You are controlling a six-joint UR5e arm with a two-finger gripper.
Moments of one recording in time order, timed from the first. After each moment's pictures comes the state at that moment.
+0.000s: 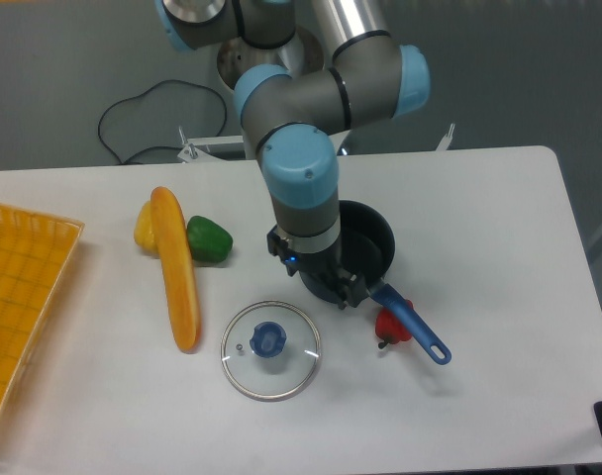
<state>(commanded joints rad) 2.36 -1.91 -1.56 -1.18 1.64 0.93</state>
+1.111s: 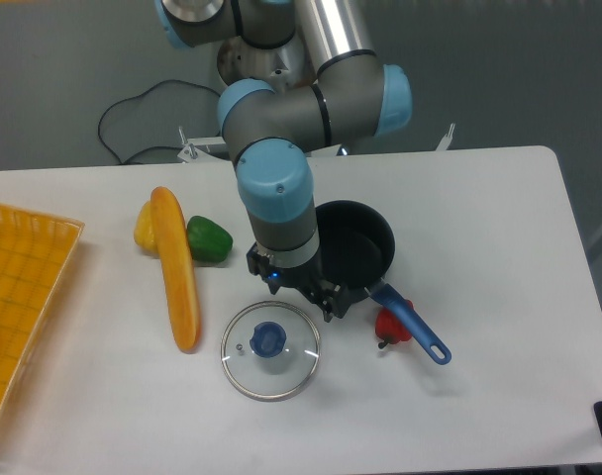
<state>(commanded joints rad) 2.32 -1.92 -1.55 -1.14 1.64 0.80</state>
